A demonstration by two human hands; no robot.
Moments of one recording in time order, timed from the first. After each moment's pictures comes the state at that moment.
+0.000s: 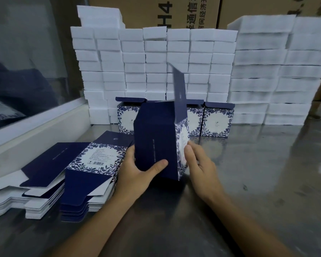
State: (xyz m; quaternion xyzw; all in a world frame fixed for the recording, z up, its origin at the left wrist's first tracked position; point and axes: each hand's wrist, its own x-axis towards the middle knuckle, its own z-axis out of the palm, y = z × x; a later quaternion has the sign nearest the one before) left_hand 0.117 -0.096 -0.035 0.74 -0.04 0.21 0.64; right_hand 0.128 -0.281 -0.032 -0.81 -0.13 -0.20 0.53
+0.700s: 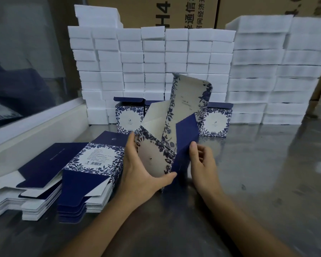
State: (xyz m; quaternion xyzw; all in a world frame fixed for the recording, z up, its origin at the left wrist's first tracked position) left_hand 0.107 -0.107 -0.028 0.83 -0.06 0.27 0.49; right_hand 0.135 -0.275 -0.029 -0.72 -0.03 -0.20 0.67
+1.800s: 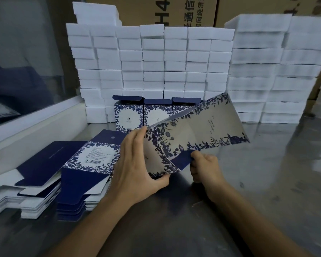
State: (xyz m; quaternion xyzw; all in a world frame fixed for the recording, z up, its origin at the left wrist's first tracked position) left_hand 0.102 -0.099 -0.016 0.88 -0.14 0.39 0.25; right_hand 0.137 -0.286 -0.021 -0.70 0.03 -0.05 0.72
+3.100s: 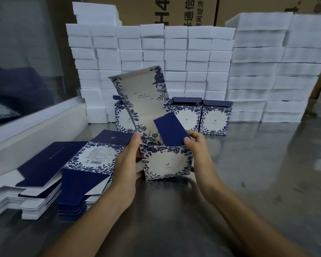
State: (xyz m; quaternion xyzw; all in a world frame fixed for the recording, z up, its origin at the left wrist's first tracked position) left_hand 0.105 -0.106 -0.002 0.58 0.02 0.11 0.81; right_hand 0.114 -0.267 0.004 -0.67 -0.15 -0.11 0.72
